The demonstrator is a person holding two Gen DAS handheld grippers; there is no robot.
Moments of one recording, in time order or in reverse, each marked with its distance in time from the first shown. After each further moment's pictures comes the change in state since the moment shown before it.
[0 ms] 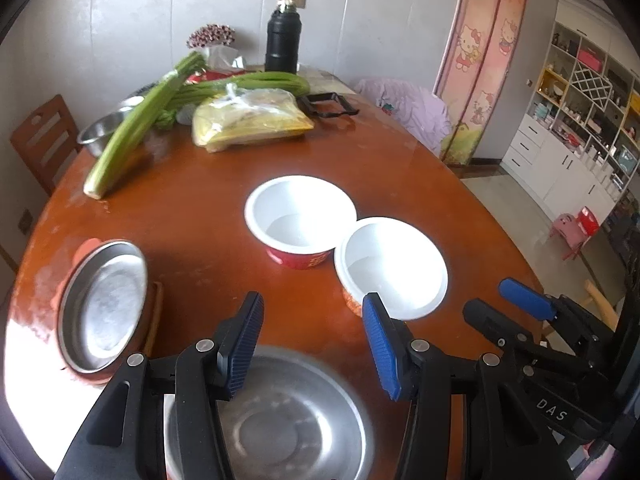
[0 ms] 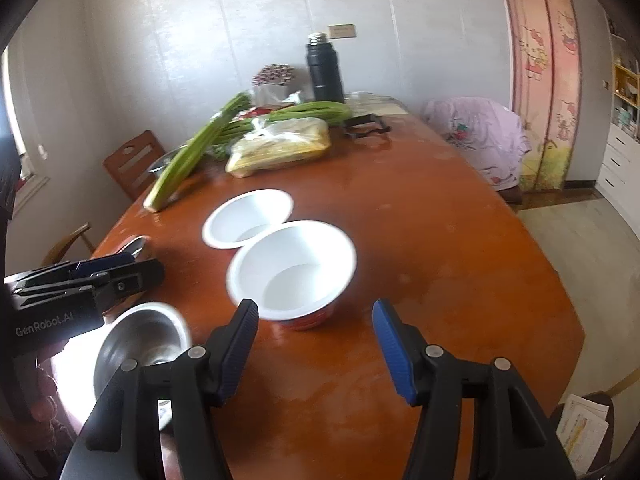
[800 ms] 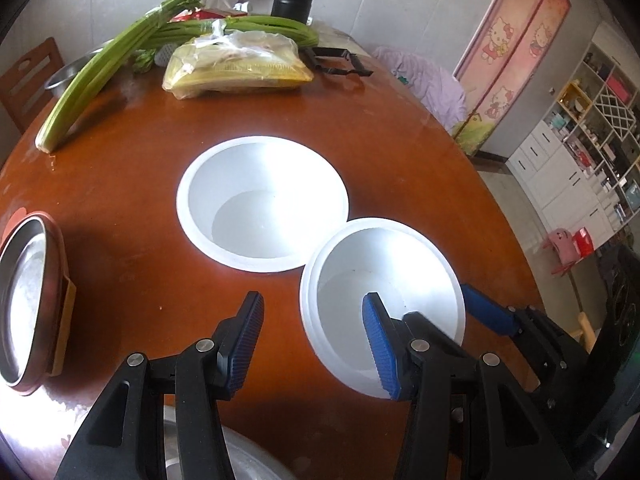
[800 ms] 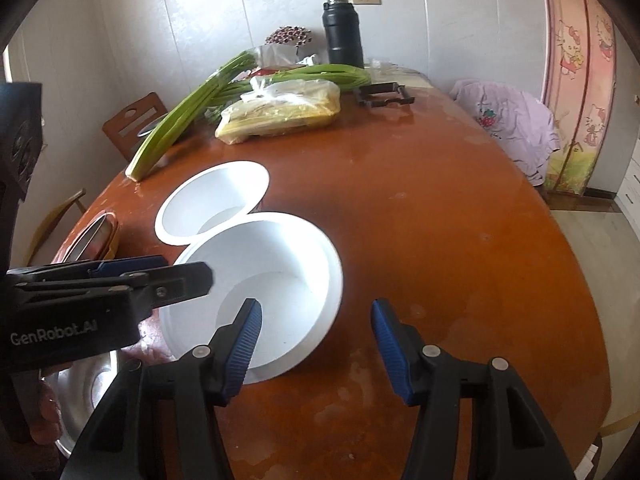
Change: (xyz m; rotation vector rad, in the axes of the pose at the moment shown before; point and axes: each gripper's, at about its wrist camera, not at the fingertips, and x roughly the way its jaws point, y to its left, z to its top) left arm 0.090 -0.017 0.024 -0.129 0.142 -0.032; right arm 0.084 -0.017 0.019 -0.093 0.117 0.058
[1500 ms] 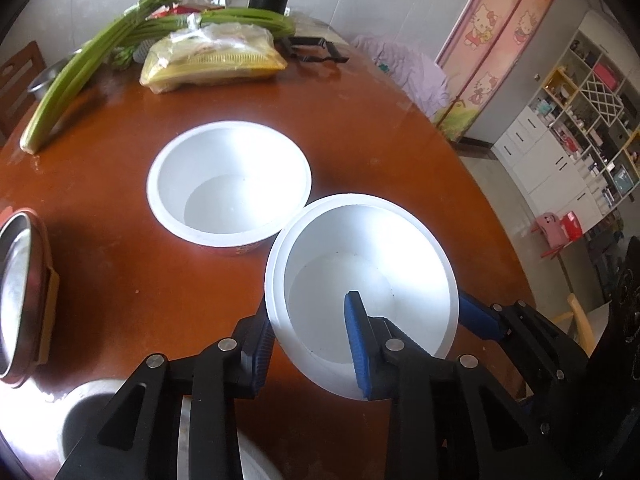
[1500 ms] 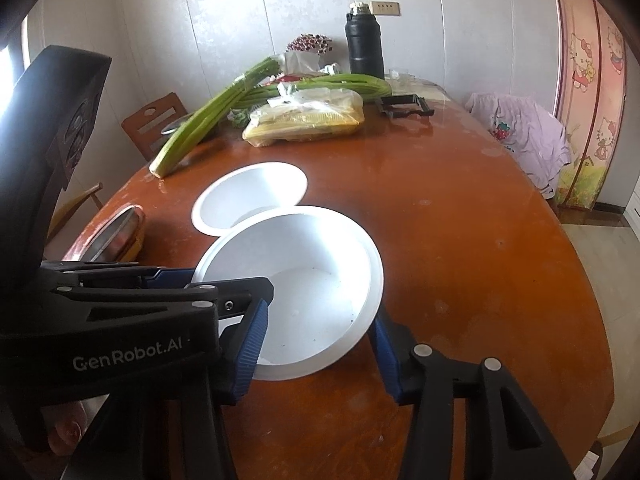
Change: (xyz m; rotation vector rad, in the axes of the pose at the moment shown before) left arm -0.007 -0.012 -0.011 0.035 0.027 -0.053; right arm -0.021 0.024 -0.008 -0.039 -0.039 0.033
